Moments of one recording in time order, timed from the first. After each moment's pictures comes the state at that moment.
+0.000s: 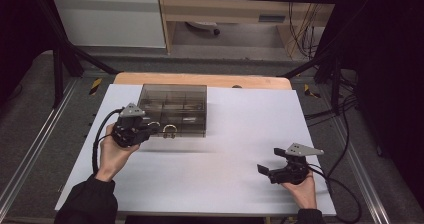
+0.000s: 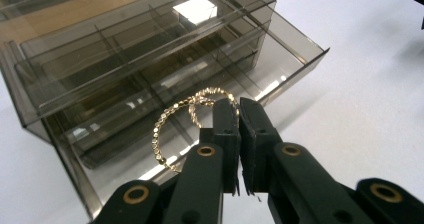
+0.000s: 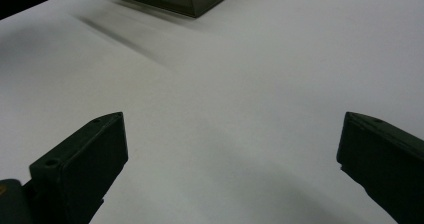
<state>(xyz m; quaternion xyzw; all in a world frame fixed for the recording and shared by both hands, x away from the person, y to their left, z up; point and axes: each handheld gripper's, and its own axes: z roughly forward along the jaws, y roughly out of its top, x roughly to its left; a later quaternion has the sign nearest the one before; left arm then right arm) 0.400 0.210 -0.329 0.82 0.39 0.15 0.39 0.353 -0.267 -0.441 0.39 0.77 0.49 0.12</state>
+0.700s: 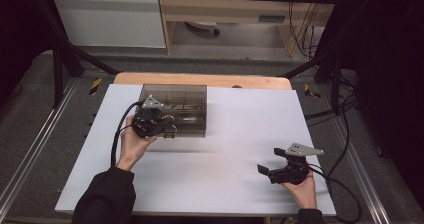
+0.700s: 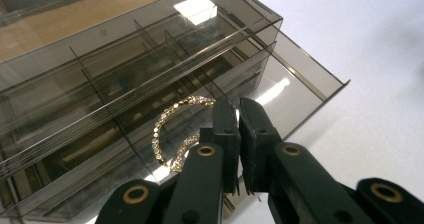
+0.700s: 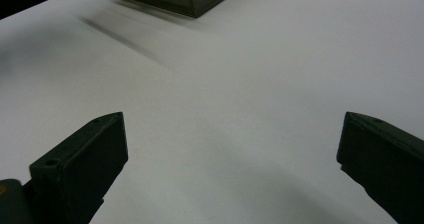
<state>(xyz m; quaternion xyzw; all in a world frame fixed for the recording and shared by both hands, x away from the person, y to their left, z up) 0.434 0.176 -0.344 0.82 0.39 0.16 0.38 0.353 -0.268 -0.441 0.39 0.77 0.49 0.12</state>
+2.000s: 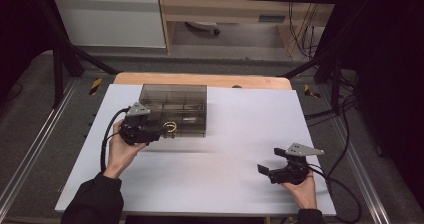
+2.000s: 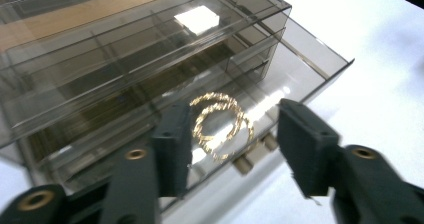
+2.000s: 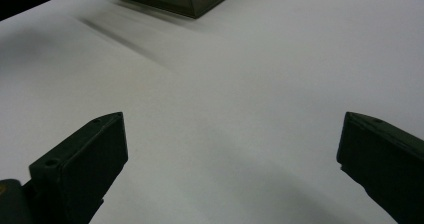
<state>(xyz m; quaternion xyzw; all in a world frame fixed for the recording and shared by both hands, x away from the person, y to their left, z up) 0.411 0.214 -0.351 0.81 0.39 0.16 0.41 0.352 -0.268 -0.441 0.39 0.77 0.49 0.12</state>
